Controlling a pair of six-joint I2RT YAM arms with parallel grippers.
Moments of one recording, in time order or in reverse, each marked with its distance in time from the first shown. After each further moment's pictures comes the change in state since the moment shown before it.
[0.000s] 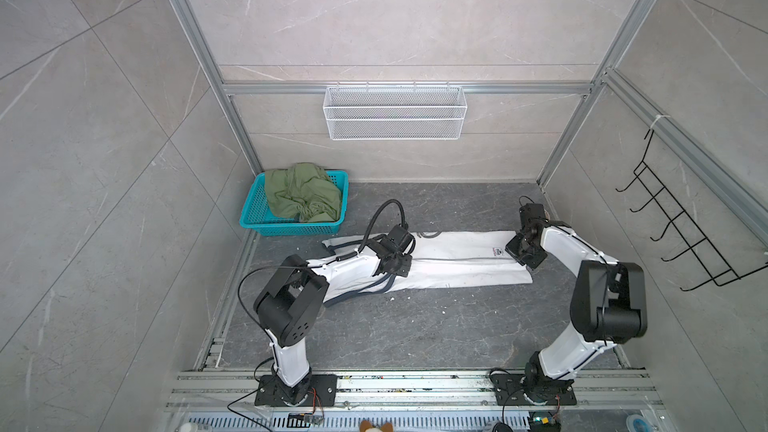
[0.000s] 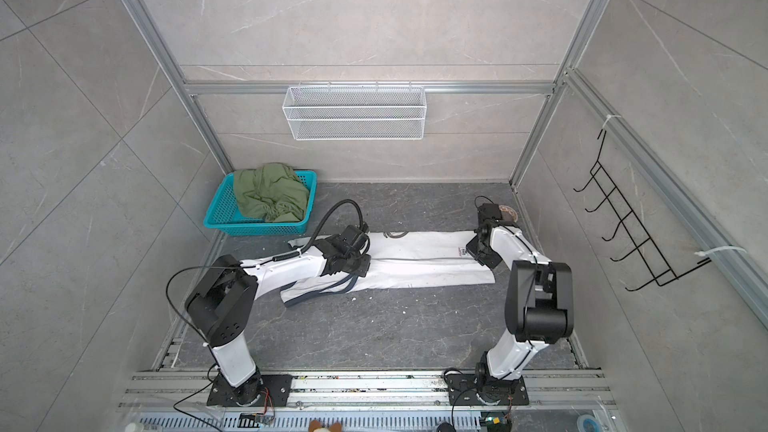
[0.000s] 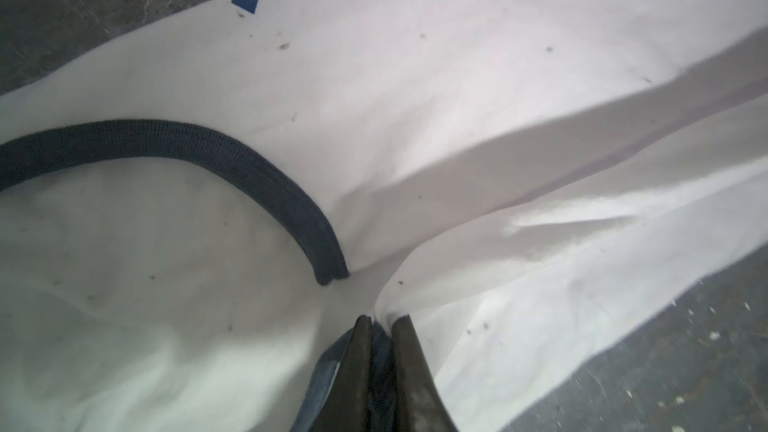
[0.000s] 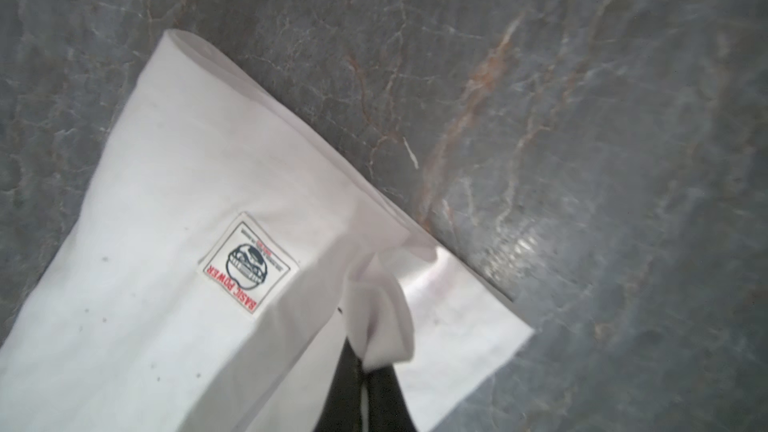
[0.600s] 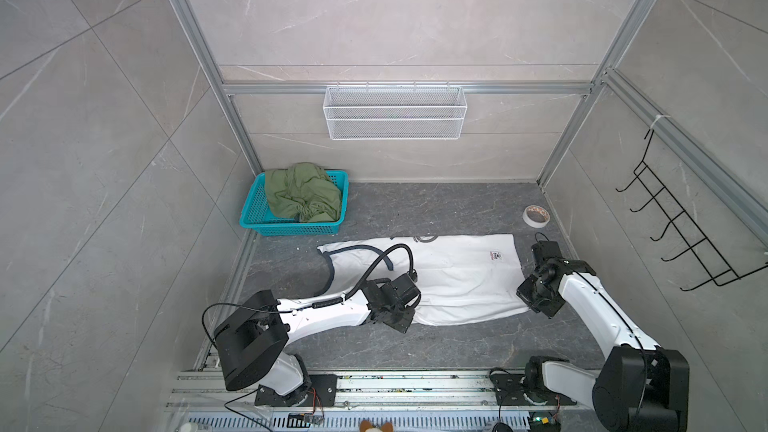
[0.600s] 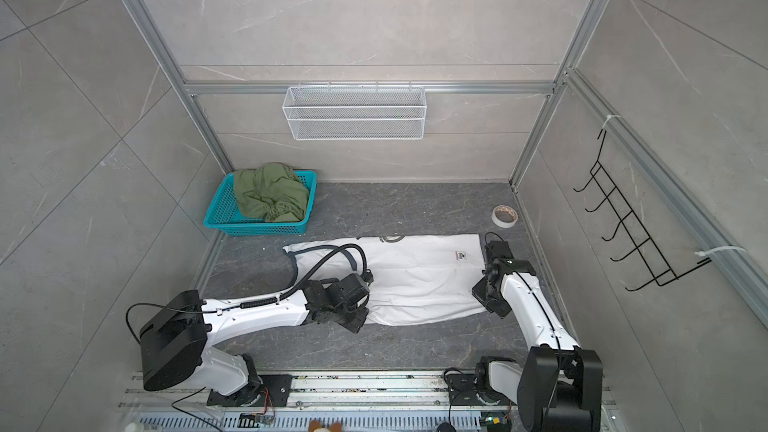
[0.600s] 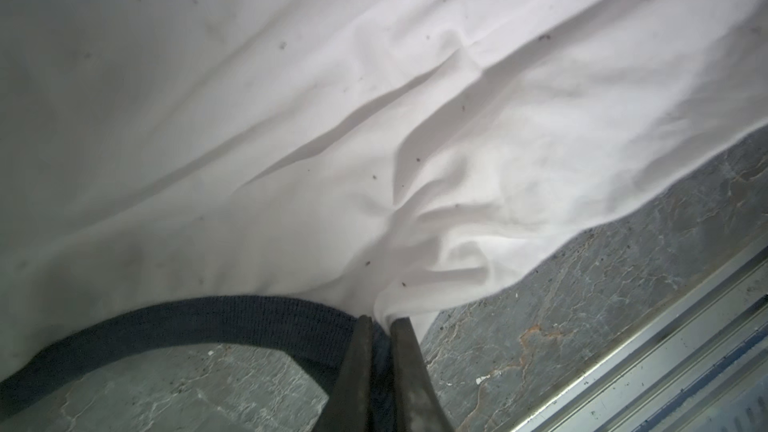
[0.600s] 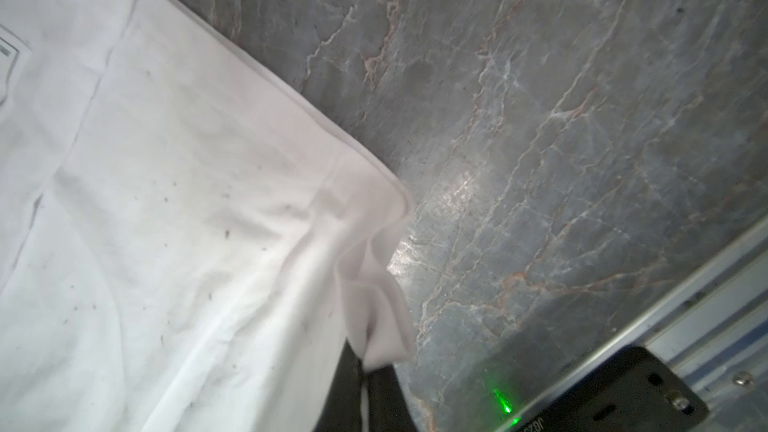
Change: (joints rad) left arm -0.265 -0.260 -0.266 -0.137 0.080 -0.146; right arm 0.000 -0.405 -0.313 -0.270 -0.017 0.019
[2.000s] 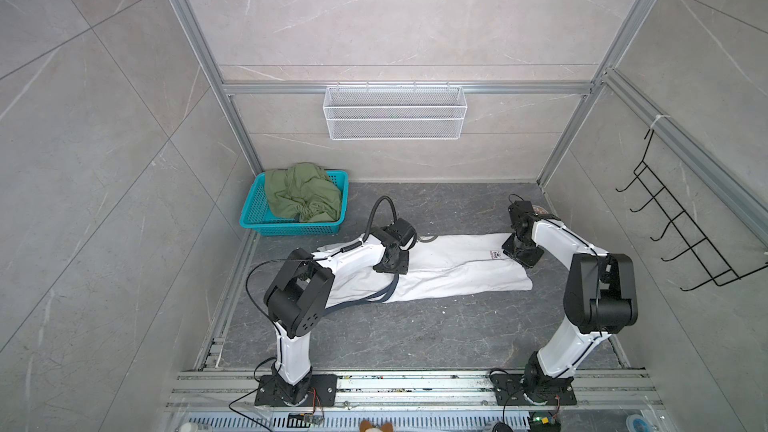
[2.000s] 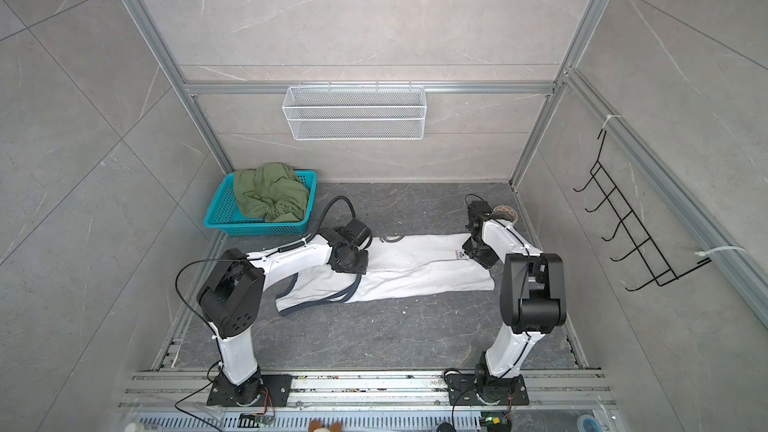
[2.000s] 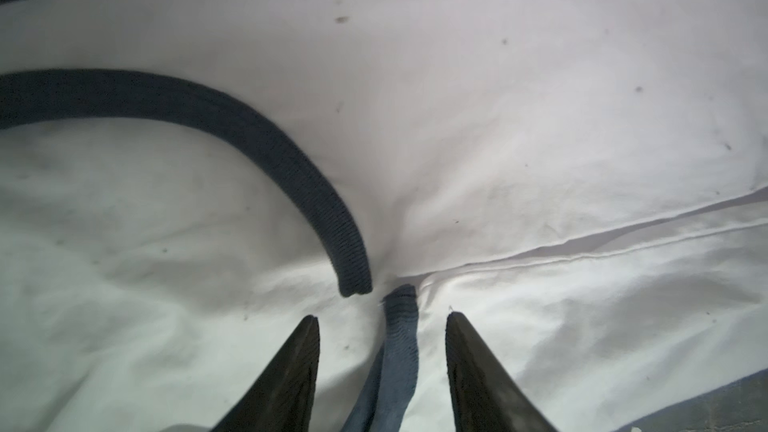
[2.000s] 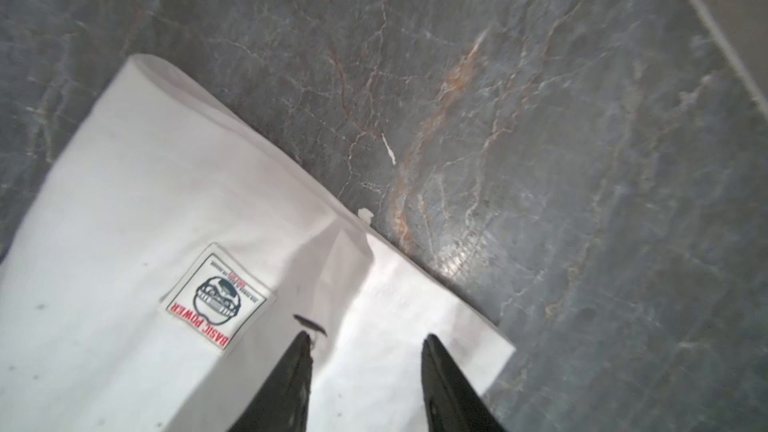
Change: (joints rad) left arm 0.303 0.363 0.456 -0.143 -0.108 -0.070; right arm 0.086 0.509 0.441 0.146 0.174 -0.016
